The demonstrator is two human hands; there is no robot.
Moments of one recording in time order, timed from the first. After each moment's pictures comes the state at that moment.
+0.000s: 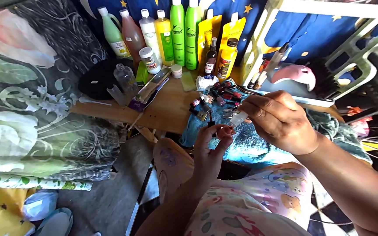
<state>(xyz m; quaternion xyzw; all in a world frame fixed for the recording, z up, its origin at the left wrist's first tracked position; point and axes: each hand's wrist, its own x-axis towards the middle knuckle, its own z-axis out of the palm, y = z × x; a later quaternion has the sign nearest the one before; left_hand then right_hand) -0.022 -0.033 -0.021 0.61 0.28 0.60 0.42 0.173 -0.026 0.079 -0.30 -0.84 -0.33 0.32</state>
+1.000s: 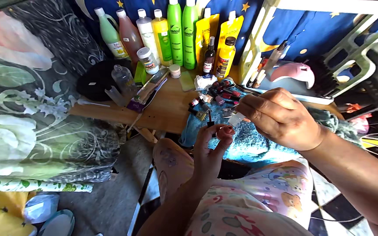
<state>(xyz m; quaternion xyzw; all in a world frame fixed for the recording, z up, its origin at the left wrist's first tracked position) -0.021 -0.034 -0.020 0.61 0.28 0.60 0.44 0.176 -0.025 0.091 -0.26 -0.86 -0.34 0.29</state>
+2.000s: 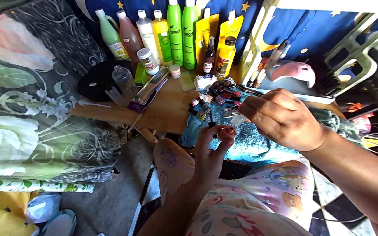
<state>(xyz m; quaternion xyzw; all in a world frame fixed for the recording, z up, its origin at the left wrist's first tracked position) -0.020 -0.036 -0.020 0.61 0.28 0.59 0.44 0.178 -0.026 0.091 -0.25 -0.86 -0.33 0.29</state>
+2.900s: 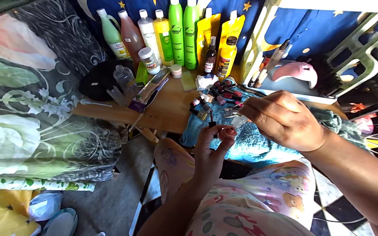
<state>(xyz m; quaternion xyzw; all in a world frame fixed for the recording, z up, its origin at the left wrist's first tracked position) -0.022 -0.037 -0.017 0.61 0.28 0.60 0.44 0.178 -0.026 0.089 -0.24 -0.86 -0.35 0.30</state>
